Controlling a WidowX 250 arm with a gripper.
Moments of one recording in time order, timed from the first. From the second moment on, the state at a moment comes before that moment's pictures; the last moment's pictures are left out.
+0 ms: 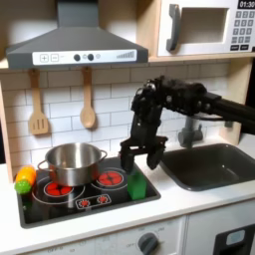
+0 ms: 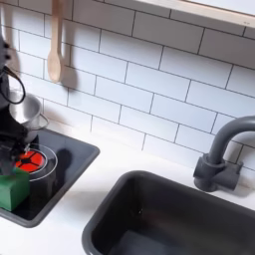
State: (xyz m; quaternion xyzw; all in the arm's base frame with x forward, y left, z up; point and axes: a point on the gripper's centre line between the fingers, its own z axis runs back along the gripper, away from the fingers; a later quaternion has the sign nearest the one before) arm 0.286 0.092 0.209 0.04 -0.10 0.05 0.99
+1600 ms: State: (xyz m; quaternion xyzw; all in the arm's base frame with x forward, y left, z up) arm 0.306 0.091 0.180 0.03 -0.08 0.03 1.00
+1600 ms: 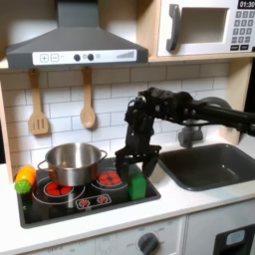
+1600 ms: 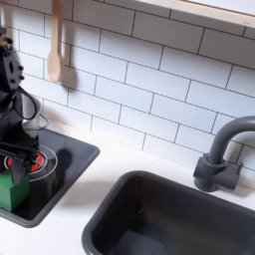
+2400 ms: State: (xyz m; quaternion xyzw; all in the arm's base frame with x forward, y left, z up) arm 0.313 0.092 0.166 0.03 -0.07 0.02 1.00
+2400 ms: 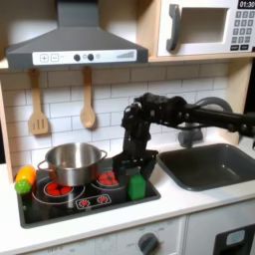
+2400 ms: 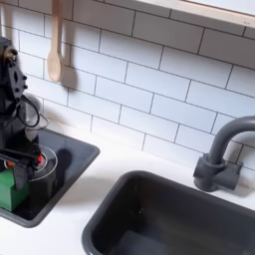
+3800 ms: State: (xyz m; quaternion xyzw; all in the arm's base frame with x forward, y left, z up) arm 0.321 0.086 0.137 0.03 -0.05 0.01 1.00
